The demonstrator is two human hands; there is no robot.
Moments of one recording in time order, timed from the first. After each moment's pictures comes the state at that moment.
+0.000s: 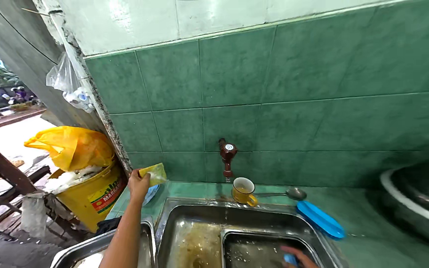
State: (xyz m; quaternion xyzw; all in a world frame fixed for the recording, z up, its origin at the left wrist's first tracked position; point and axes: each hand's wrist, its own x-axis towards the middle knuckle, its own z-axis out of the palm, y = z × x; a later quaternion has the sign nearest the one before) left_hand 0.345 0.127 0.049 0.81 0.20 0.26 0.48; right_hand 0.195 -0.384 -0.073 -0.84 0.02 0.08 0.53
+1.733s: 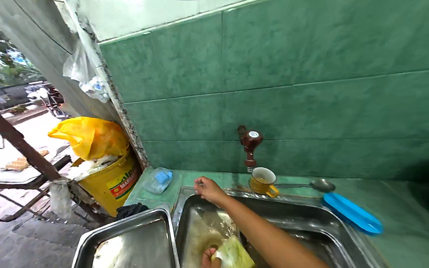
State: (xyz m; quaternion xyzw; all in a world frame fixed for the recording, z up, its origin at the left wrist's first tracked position) left_hand 0.140 -0.081 -0.099 0.49 0.28 0.06 0.82; right_hand 0.366 -0.095 -0.011 -0.76 -0.16 0.26 0.57
